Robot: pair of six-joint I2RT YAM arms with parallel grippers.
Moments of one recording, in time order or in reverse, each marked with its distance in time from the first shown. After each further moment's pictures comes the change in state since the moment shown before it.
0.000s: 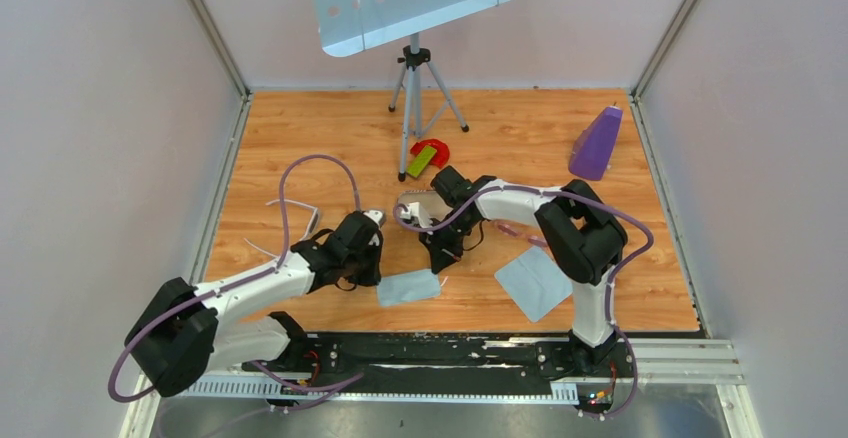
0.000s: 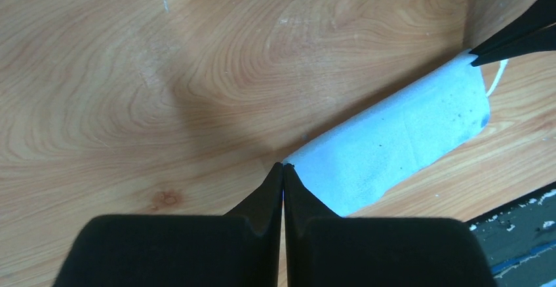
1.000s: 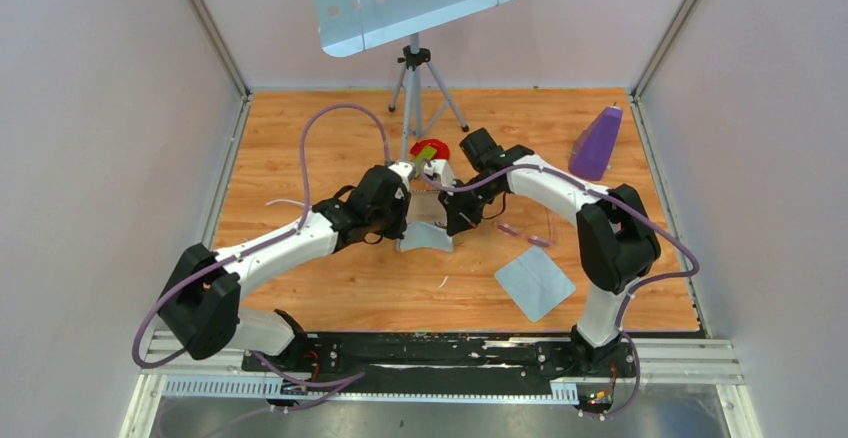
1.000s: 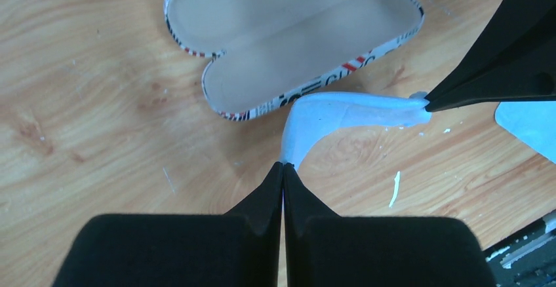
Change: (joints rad) left arm 0.000 0.198 0.350 0.044 -0.047 0.163; right arm -0.148 -0.146 0.086 -0.116 0.072 0.077
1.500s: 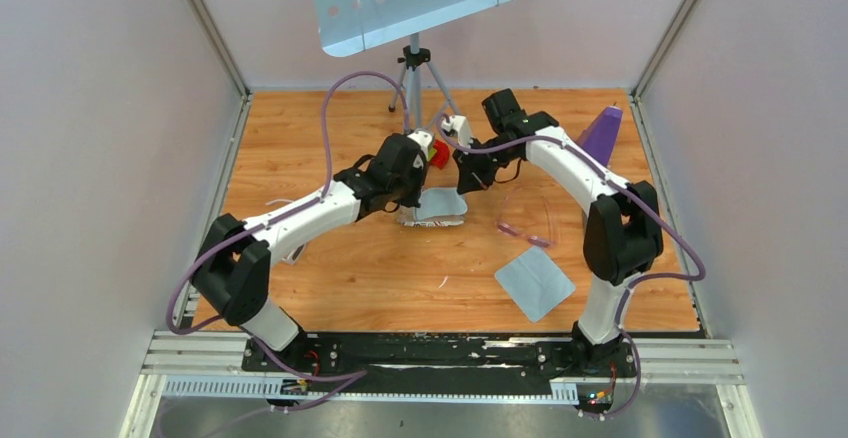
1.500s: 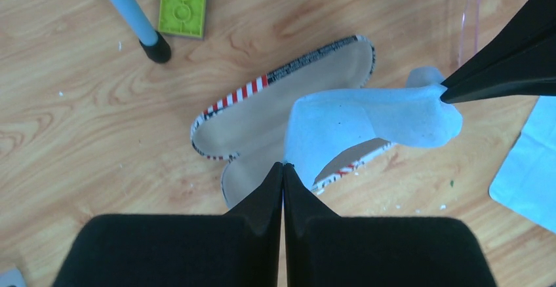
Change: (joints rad) left arm 0.016 0.202 0.266 -0.001 -0.039 0.100; right arm -0.136 0.016 0.237 -0.105 0.024 -0.016
